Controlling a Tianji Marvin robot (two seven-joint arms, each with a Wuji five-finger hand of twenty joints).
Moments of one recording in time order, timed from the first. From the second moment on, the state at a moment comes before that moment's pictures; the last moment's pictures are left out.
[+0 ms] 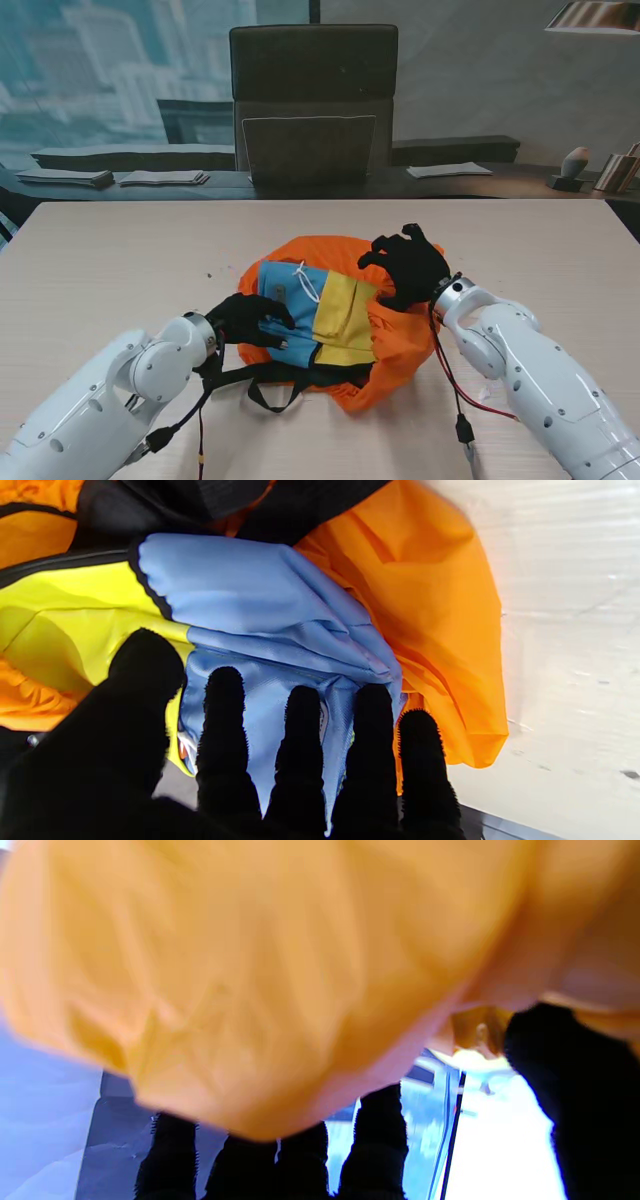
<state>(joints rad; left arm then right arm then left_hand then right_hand) 1.39 -1.04 -1.05 -1.57 0.64 -0.03 -0.30 -1.30 -1.04 1.09 -1.40 -1.27 -0.25 -0.19 0.62 -0.43 0.50 -0.09 0.49 -0.17 0.66 0.40 0.55 0.10 0.37 0.39 0.44 0.27 0.48 0.50 0.05 0.25 0.91 0.46 0.10 -0.79 1.15 -0.25 0.33 -0.28 0.70 0.48 0.29 -0.03 0.79 0.38 0.38 -0.08 0.63 0.41 -0.08 0.14 0.93 0.28</state>
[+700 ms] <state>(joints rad) 1.34 -1.04 -1.00 -1.52 0.57 -0.02 -0.29 -1.50 -1.01 1.48 -1.69 -1.35 -0.52 0.02 0.62 -0.43 0.50 -0.08 0.49 -0.15 0.66 0.40 0.56 0.09 0.40 0.39 0.44 0.24 0.48 0.50 0.05 0.25 0.92 0.46 0.26 -0.83 1.15 -0.24 0.26 -0.32 0.58 0.42 0.25 -0.04 0.69 0.35 0.35 -0.09 0.50 0.34 -0.08 0.14 0.90 0.31</state>
